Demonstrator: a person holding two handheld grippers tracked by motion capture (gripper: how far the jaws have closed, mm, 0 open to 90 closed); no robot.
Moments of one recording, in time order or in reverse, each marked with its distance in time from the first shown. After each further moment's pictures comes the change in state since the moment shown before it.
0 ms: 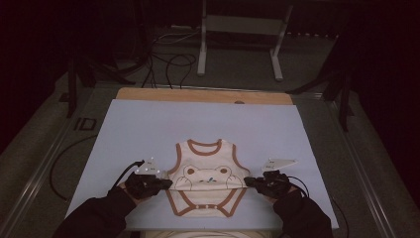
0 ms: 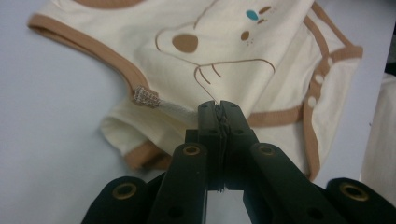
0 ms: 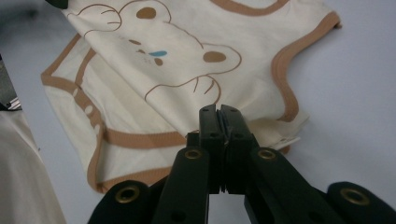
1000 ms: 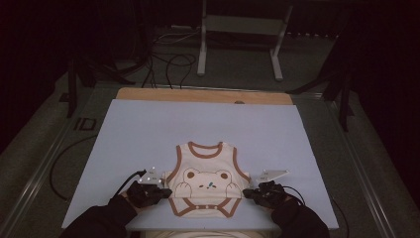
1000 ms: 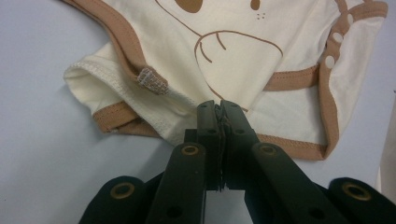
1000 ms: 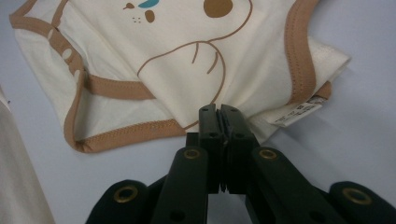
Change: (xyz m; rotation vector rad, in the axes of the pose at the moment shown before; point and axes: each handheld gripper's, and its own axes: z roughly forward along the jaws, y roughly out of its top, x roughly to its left) left arm -0.004 -0.022 0.016 0.038 -0.002 -0.013; right arm 0.005 -0.030 0.021 0.096 0.004 -0.010
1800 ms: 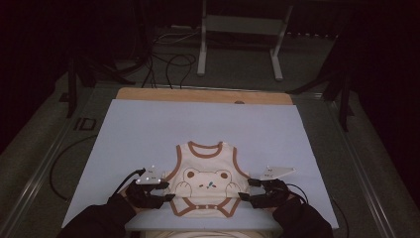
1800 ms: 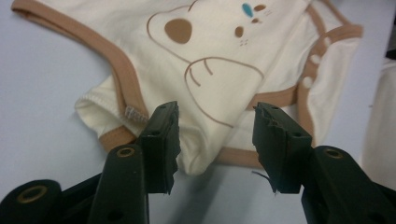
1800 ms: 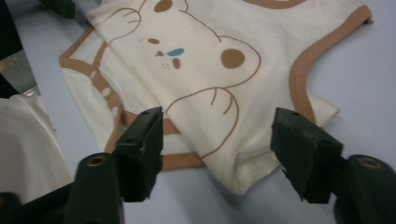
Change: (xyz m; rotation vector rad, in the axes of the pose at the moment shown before) left arm -0.007 0.011 -0.015 -0.048 0.006 0.038; right arm 0.006 0.014 -0.019 -0.110 0.039 -0.023
